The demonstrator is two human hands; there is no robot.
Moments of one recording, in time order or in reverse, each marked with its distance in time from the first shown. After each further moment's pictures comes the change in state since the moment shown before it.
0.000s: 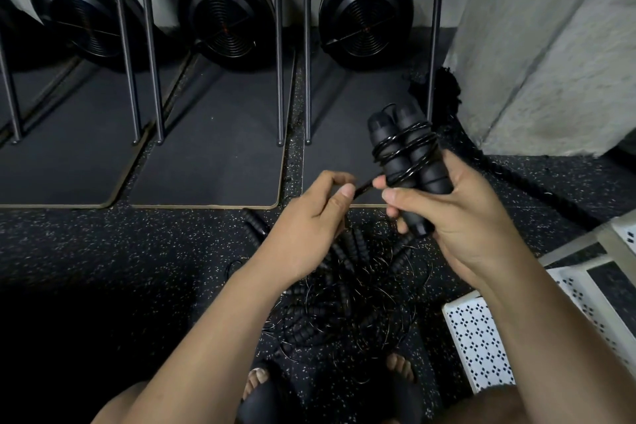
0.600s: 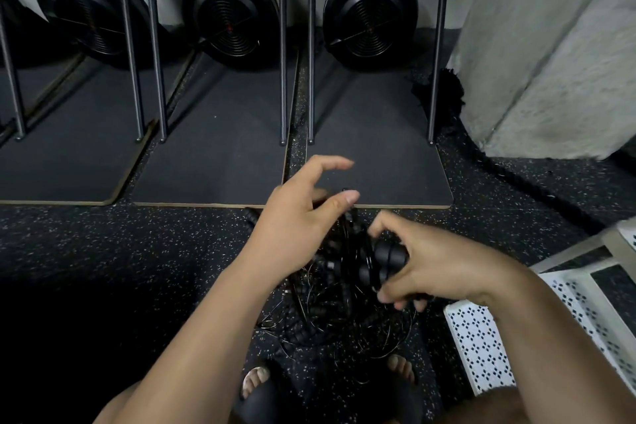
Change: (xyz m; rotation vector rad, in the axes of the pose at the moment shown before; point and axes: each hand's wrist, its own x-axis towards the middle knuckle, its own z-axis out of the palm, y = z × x) left_hand -0.009 0.011 -0.021 -0.003 0.097 0.069; right_hand -0.006 0.017 0.000 -0.638 -0.552 0.431
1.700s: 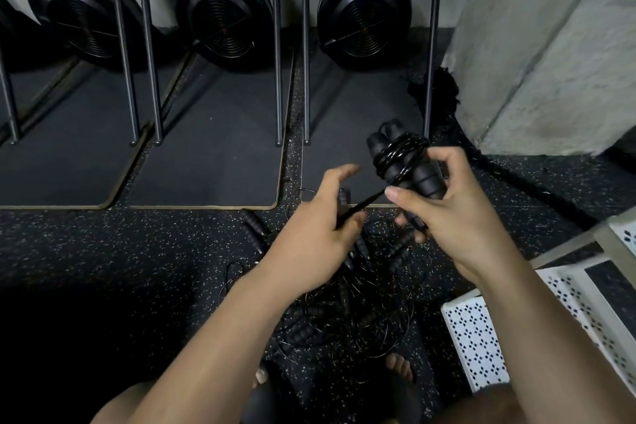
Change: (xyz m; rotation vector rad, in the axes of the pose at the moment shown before) left_hand -0.004 0.004 0.027 0.134 -0.146 -0.046; right_hand 0.006 0.002 -0.015 0.456 0.698 -0.281
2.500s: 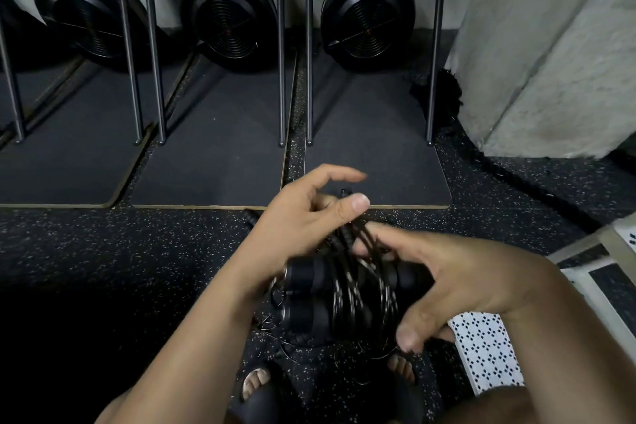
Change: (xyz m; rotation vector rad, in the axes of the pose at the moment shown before) left_hand 0.006 -0.011 -0.030 -0.351 -0.082 0.032; right_hand -0.025 -0.023 -0.014 0.013 -1.158 0.202
